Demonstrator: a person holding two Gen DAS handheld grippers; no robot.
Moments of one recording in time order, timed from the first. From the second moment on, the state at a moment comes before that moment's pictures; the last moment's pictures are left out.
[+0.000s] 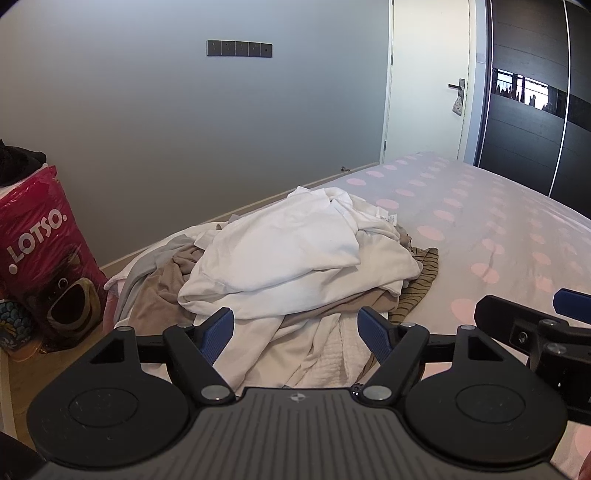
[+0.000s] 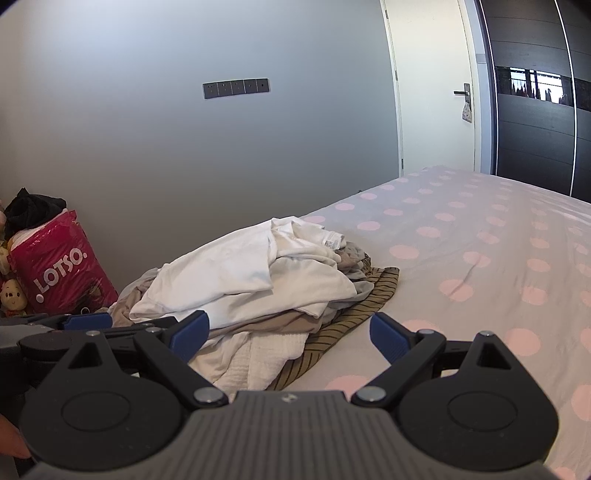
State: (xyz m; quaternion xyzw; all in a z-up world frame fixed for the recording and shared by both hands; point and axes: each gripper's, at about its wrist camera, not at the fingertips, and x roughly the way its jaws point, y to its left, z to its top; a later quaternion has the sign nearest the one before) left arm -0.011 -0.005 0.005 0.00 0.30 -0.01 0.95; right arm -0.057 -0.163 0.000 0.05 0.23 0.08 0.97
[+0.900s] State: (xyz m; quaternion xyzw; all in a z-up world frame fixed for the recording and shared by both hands) left arm -0.009 0.000 0.003 -0.01 0.31 -0.01 0.95; right arm -0.059 -0.160 -0.001 0.05 0.24 0.08 0.97
